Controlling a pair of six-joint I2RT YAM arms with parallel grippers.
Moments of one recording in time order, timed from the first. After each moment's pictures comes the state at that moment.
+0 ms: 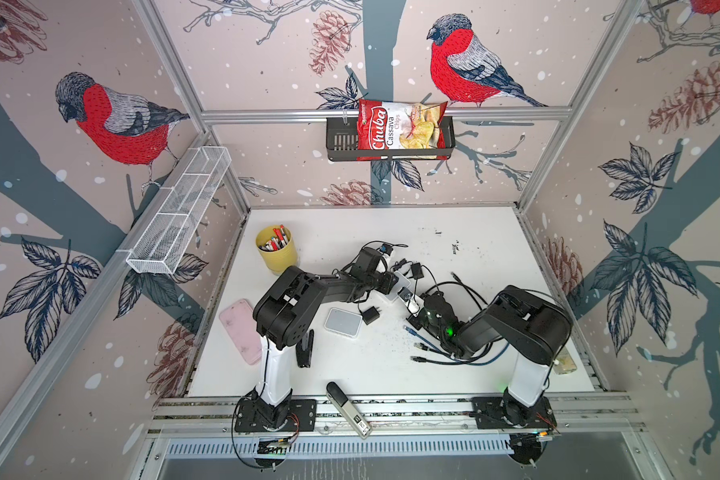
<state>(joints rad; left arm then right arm) -0.63 2.00 1.07 0.19 0.29 -0.20 0.82 1.84 0.42 0.97 0.19 -0.36</state>
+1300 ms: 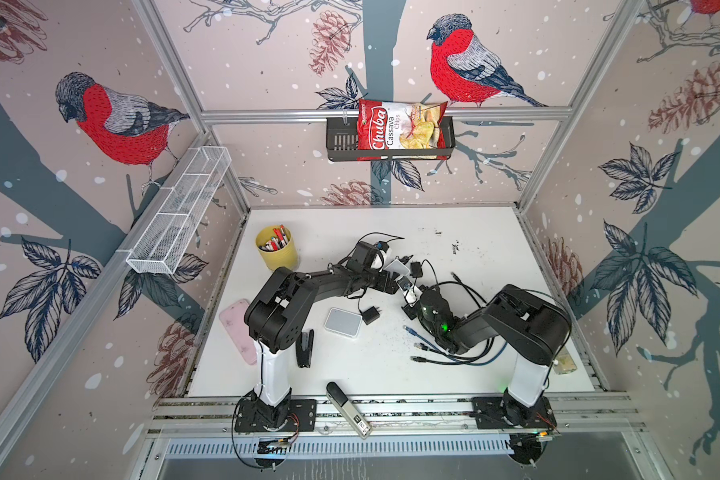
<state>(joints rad) -0.57 1.92 1.12 0.02 0.36 -0.26 0.83 1.83 0.50 0.96 0.33 -0.28</state>
